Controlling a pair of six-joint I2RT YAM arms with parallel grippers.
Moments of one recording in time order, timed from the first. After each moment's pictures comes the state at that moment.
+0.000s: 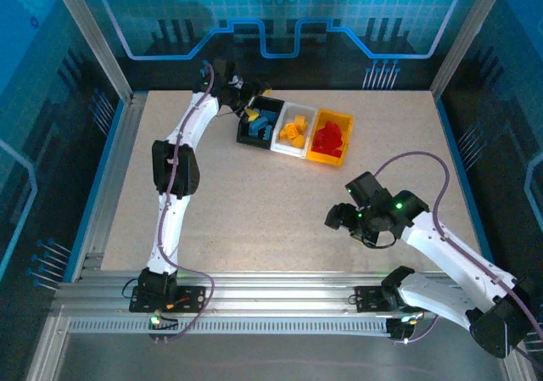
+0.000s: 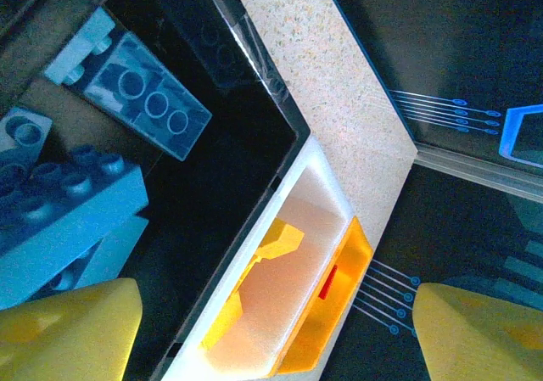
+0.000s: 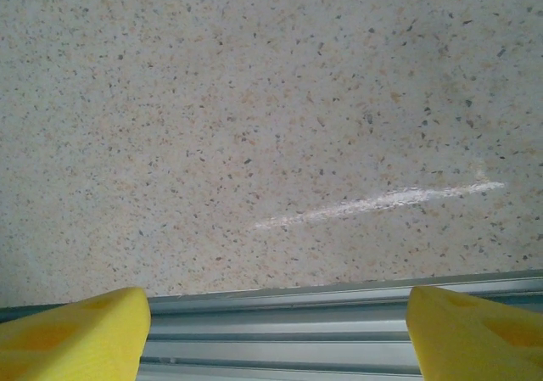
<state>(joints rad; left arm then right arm) -0.17 2.53 2.46 -0.75 0.59 -1.08 0.60 0.97 0.83 -1.08 -0.12 1.04</state>
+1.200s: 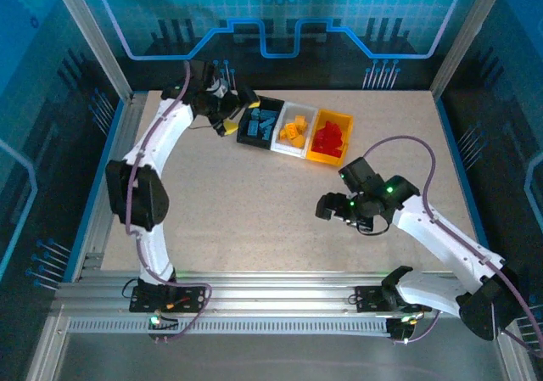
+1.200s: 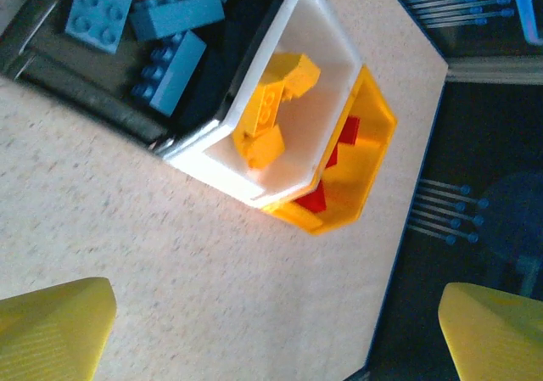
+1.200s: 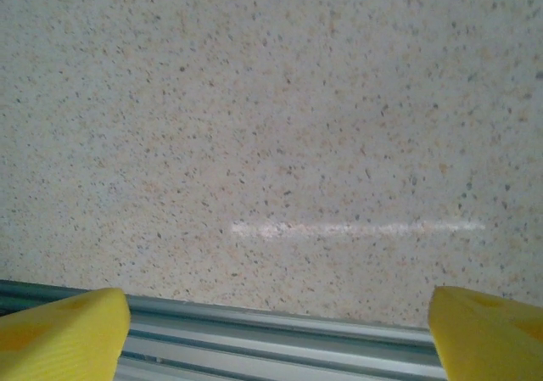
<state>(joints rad) -0.17 1.89 1.84 -0.86 0.54 -0.81 0.56 1.12 0.96 -1.04 -0.14 0.80</state>
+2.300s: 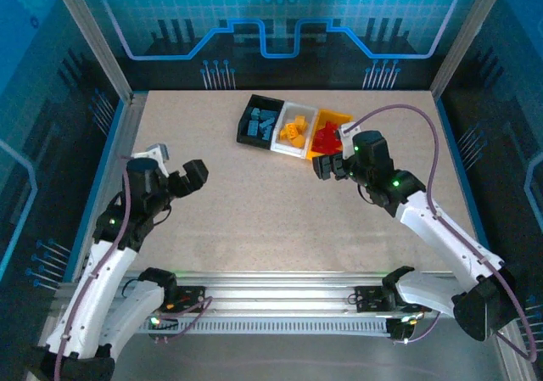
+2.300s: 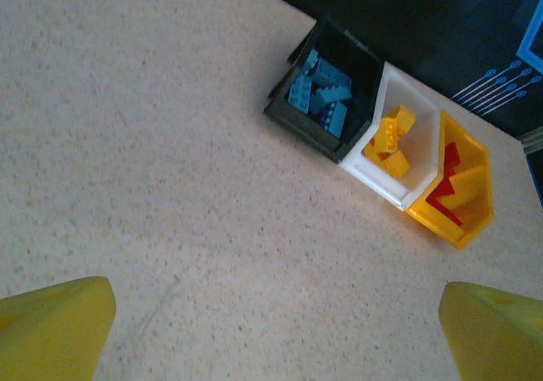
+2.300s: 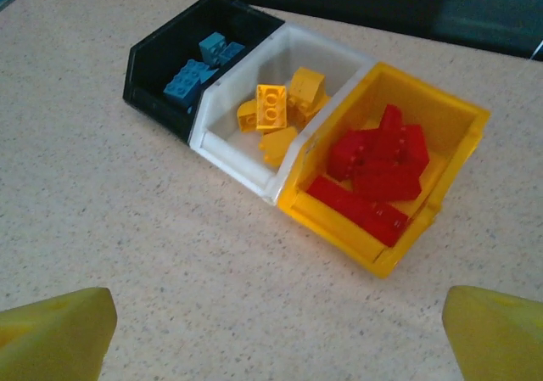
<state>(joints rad) -0.17 0.72 0.82 -0.61 0.04 -0.58 0.46 1.12 0.96 -0.41 0.09 0.10</state>
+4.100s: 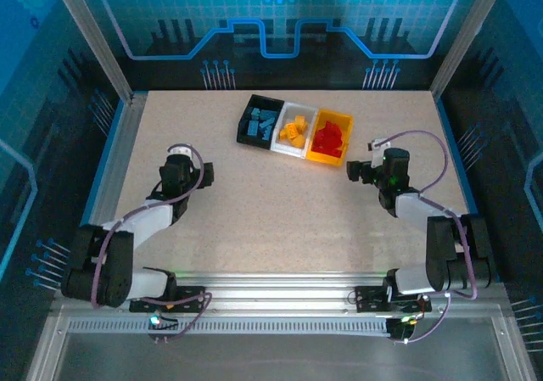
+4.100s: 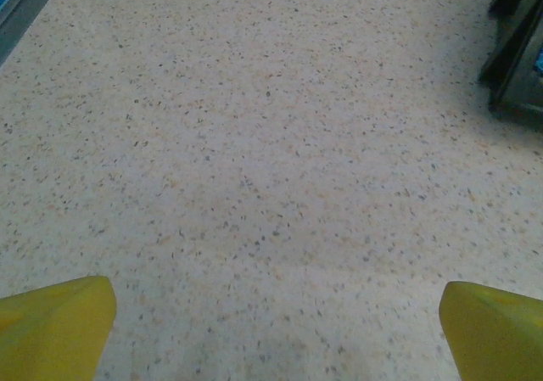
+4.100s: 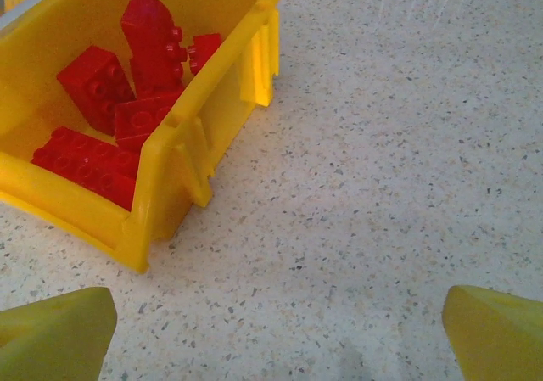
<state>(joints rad) -0.12 1.35 0.53 0.24 -0.24 -0.17 0.03 1.40 0.57 0.27 -0.05 -0.04</state>
